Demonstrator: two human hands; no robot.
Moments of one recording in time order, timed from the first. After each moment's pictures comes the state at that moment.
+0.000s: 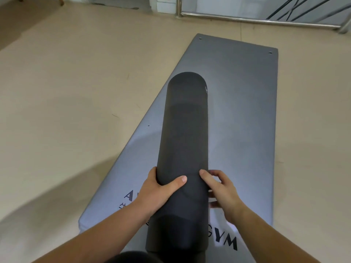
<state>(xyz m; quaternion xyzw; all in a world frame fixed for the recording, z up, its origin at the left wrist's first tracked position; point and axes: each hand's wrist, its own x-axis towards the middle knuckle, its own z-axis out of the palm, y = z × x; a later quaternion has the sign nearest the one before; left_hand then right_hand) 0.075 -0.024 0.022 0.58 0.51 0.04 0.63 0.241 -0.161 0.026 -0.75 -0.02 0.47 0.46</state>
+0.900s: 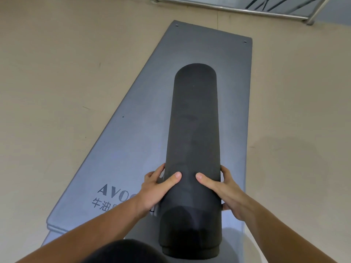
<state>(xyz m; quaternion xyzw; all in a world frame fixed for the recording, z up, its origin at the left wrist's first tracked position) 0.115 -0.069 -0.026 0.57 0.46 -0.06 0.68 0.280 -0.231 0.036 -0.76 0.02 0.52 0.39</state>
